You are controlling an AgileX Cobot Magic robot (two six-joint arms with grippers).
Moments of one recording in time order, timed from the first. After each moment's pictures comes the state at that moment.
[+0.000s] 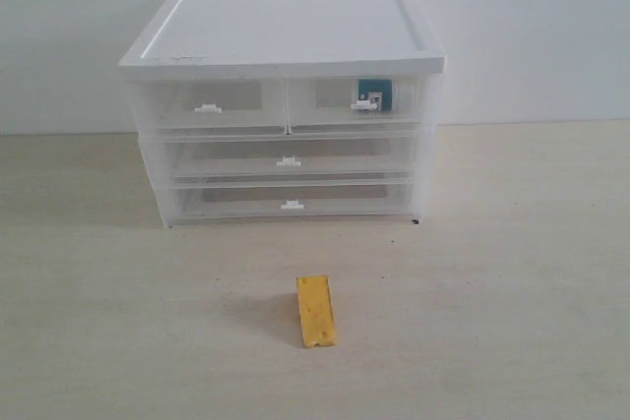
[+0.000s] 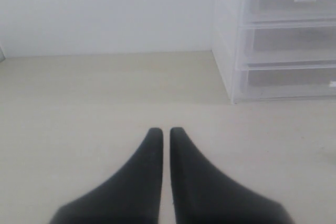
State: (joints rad) left arm 0.02 0.00 0.00 0.02 0.28 0.00; right arm 0.00 0.01 -0.01 0.03 0.33 -0.01
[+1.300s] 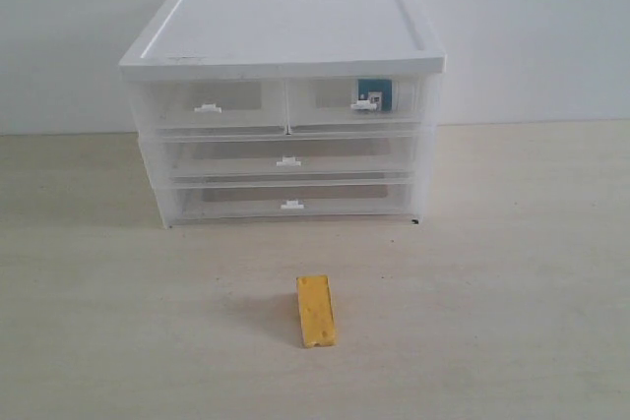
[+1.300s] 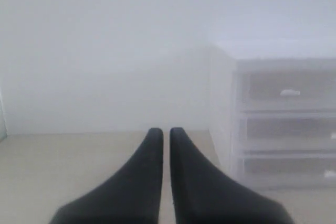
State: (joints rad) left arm 0.02 0.00 0.00 -0.03 -0.01 0.02; right arm 0.00 0.01 -0.01 0.03 0.33 -0.02
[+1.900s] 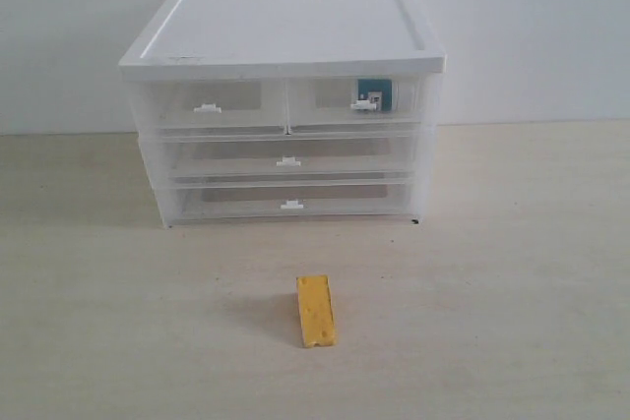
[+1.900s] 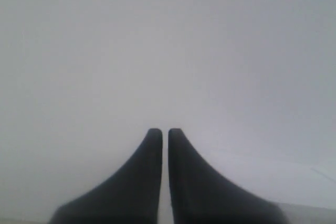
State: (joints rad) left arm 0.02 0.38 -0.23 0.06 -0.37 -0.25; right arm 0.00 0.01 -0.01 0.03 0.33 -0.02
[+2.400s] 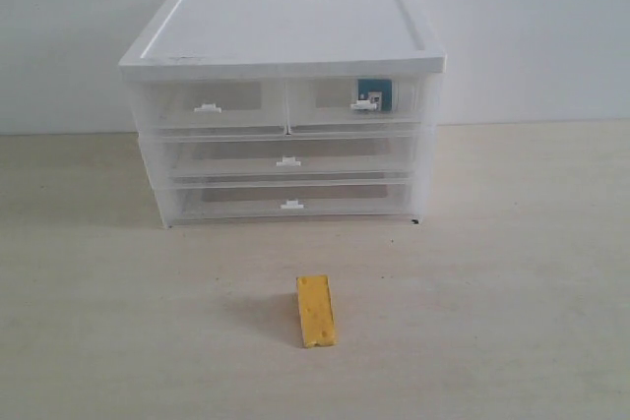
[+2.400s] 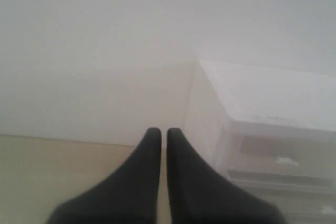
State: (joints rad) left arm 0.00 0.92 -0.41 0.12 -0.38 -0.25; right arm 0.00 0.00 -0.01 0.03 0.33 -0.02
